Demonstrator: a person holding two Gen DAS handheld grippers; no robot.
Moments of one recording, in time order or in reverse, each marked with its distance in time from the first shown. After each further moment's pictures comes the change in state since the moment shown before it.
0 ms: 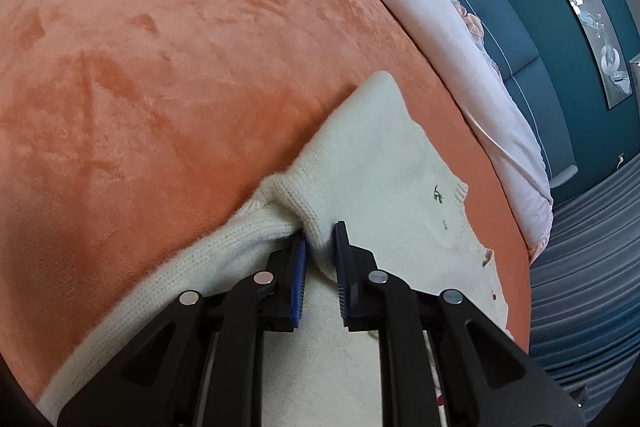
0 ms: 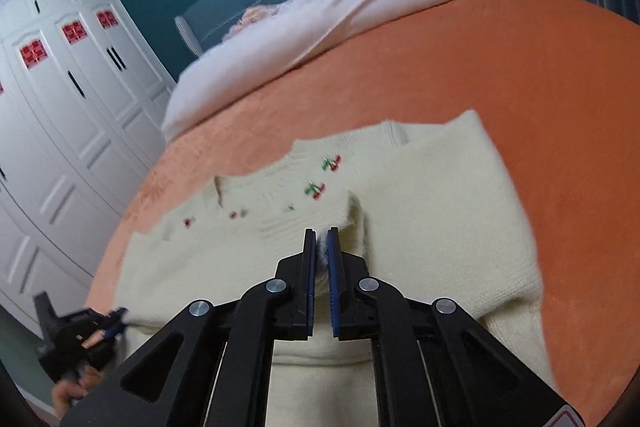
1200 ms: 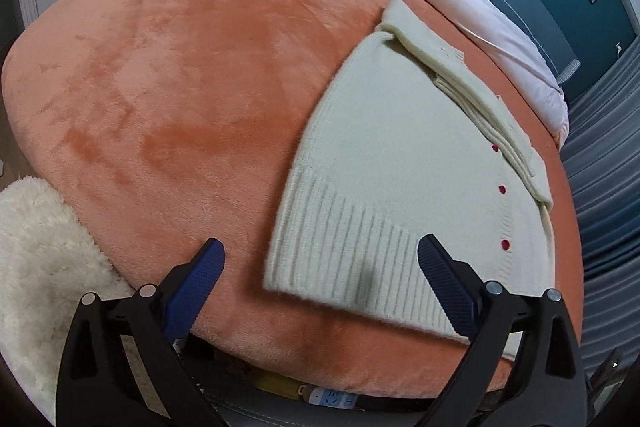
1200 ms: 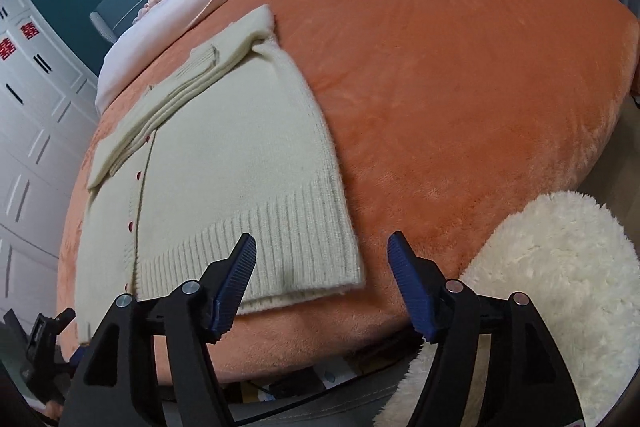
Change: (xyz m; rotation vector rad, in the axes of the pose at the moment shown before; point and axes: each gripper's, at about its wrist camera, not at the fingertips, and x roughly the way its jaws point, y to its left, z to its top) left arm -0.193 0.117 -0.111 0.270 0.143 0.107; right arm -0.239 -0.057 -0.207 0.248 0.119 -0.239
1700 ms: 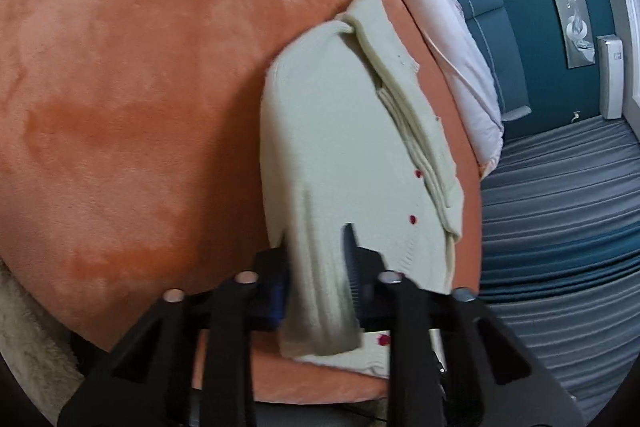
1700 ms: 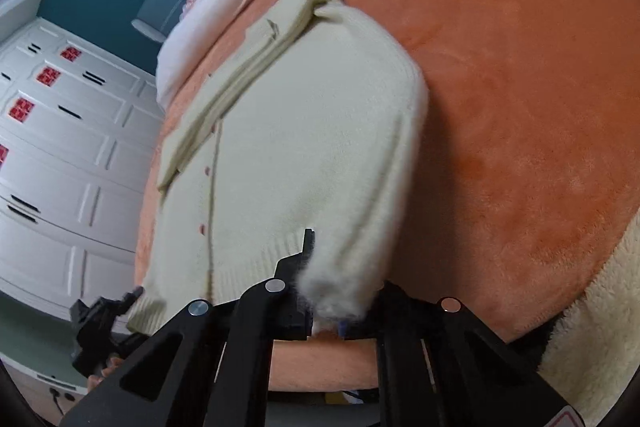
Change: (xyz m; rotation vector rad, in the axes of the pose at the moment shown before) left arm 0.023 -0.007 0.037 -0.247 0.141 -0.362; right arm 0.036 0.022 0.017 0.088 0.094 0.350
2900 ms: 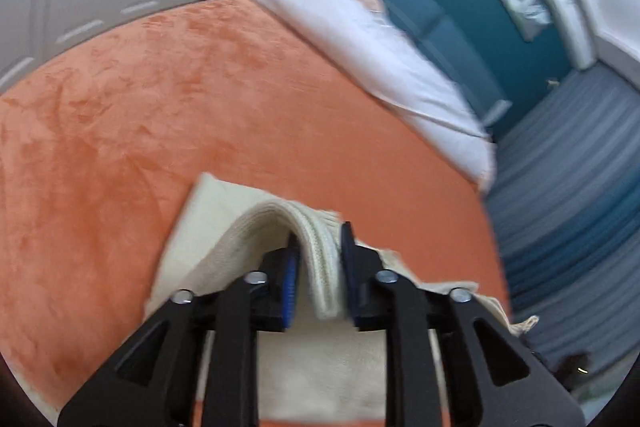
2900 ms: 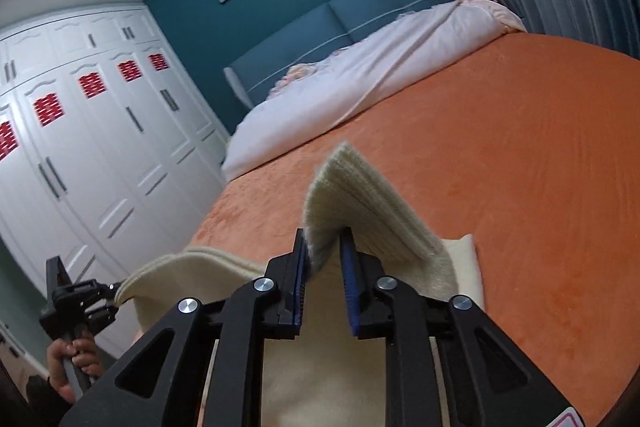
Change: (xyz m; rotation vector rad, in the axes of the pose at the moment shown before) left arm 0.005 -0.152 0.083 0.314 -0.260 0.160; right arm -0.014 0.128 0.156 -0.354 -0.359 0.074
